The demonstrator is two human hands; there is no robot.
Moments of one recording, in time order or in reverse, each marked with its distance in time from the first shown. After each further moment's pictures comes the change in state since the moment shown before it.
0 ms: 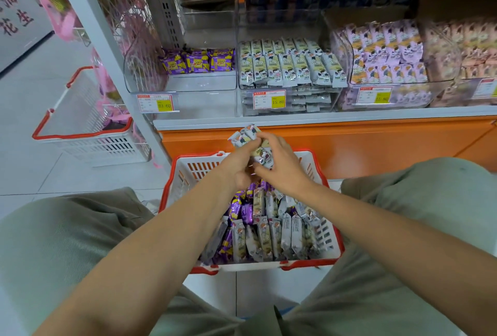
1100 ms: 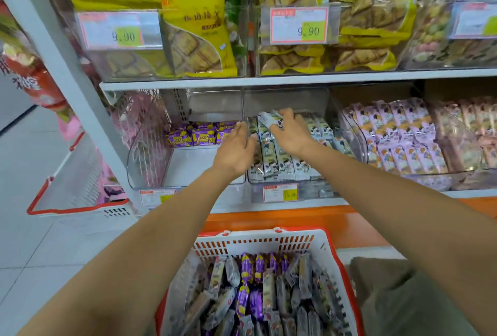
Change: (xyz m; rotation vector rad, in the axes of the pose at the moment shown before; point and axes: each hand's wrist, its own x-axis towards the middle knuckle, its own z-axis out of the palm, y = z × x) left_hand 0.058 0.199 0.026 1.337 0.242 0.741; right_hand 0.240 -0.040 -0.110 -0.276 0.065 0.295
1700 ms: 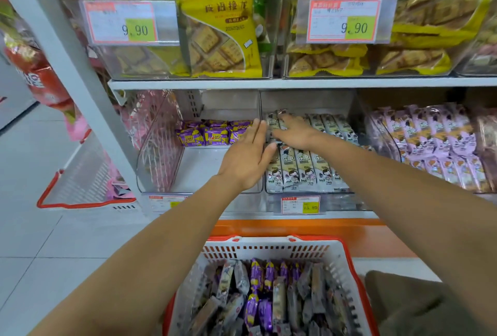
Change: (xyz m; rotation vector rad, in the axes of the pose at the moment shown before) left_hand 0.008 -0.026 0.000 0.225 0.012 0.210; right_hand 0.051 -0.012 0.018 -0.016 -0.284 -0.043
